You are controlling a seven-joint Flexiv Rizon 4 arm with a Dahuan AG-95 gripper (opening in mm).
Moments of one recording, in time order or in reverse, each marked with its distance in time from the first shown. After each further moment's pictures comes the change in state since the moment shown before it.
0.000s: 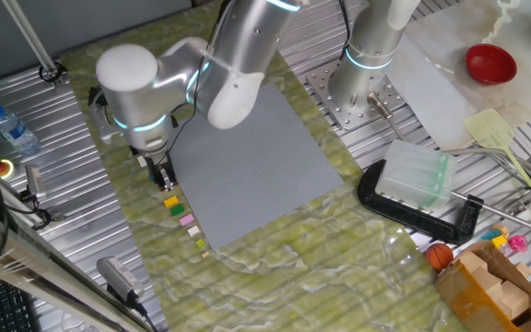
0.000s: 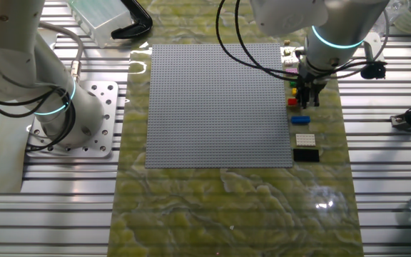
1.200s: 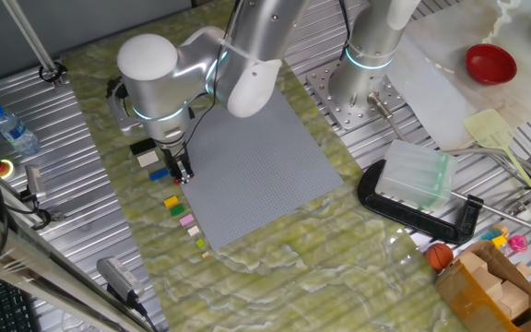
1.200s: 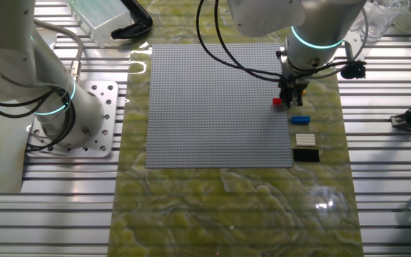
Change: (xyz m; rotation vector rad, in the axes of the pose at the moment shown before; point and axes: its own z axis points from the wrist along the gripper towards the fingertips) arm 0.029 0.002 0.005 0.006 0.008 -0.009
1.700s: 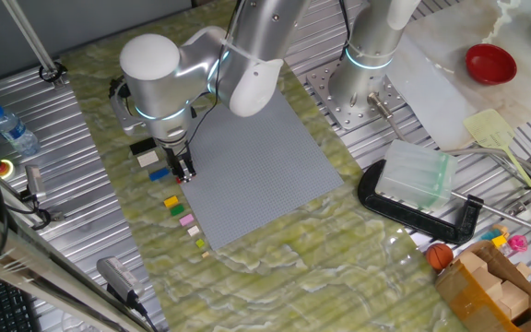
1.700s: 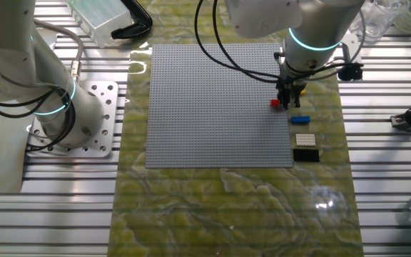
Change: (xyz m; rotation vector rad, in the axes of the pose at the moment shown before) arm 0.009 -0.003 0.002 0.002 0.003 -0.006
